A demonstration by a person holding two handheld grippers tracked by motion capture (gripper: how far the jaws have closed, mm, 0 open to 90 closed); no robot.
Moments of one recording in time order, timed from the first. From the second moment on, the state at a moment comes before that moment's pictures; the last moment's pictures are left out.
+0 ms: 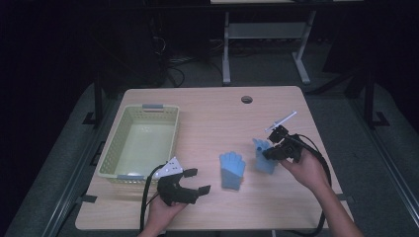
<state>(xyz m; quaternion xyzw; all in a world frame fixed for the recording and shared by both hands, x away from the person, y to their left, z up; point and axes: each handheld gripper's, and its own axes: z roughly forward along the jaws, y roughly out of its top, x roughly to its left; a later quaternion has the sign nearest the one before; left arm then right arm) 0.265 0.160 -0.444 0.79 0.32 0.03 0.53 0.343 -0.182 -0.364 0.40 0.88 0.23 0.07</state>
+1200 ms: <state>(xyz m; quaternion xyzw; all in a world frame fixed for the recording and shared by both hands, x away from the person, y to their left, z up) 0.263 0.162 -0.441 0.79 0.32 0.03 0.53 0.340 -0.097 -0.388 0.33 0.91 0.23 0.01</state>
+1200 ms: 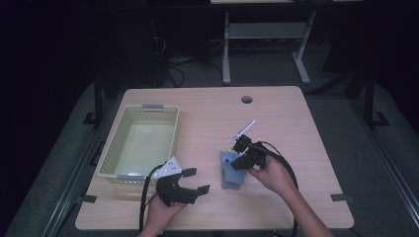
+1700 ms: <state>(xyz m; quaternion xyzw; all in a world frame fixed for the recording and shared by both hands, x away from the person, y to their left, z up) 0.264 0.164 -0.441 0.78 0.32 0.03 0.53 0.345 -0.084 -0.406 0.34 0.92 0.21 -0.01</state>
